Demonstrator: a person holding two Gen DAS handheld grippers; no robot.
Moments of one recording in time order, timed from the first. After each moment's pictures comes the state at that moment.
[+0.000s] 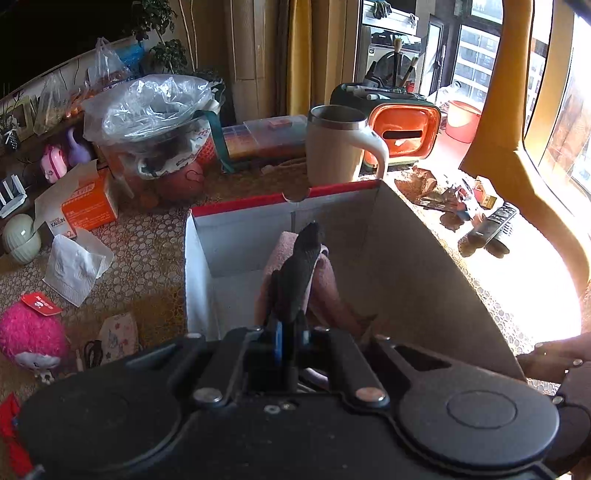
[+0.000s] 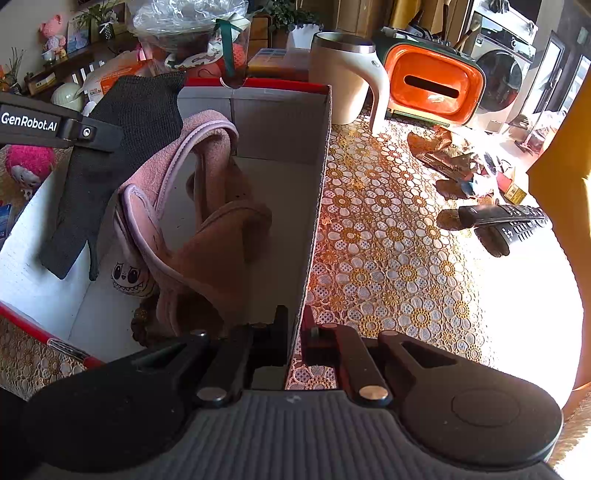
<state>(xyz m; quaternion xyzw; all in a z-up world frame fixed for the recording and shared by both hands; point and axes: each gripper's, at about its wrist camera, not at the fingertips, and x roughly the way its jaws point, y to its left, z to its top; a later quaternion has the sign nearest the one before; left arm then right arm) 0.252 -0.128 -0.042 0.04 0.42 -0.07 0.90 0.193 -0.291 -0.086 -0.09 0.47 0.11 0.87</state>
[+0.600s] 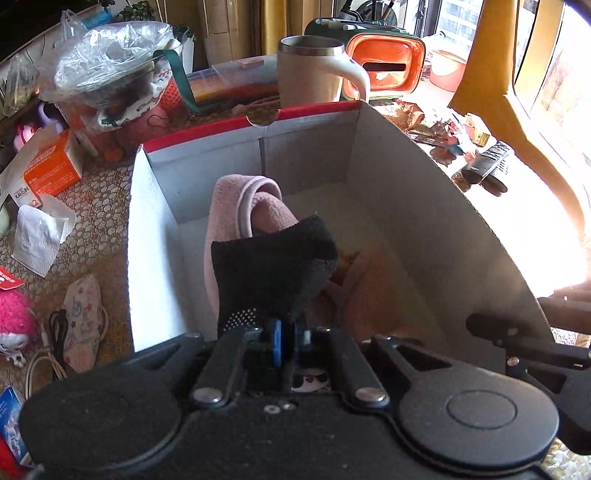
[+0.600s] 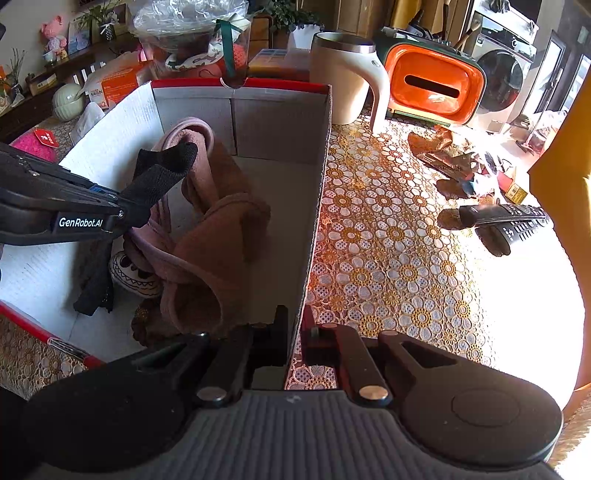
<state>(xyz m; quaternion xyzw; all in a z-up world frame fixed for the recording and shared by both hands) 0.257 -0.140 -0.082 0.06 0.49 -0.11 0.86 0.193 -0.292 -0.086 -0.09 0.47 0.11 0.87</state>
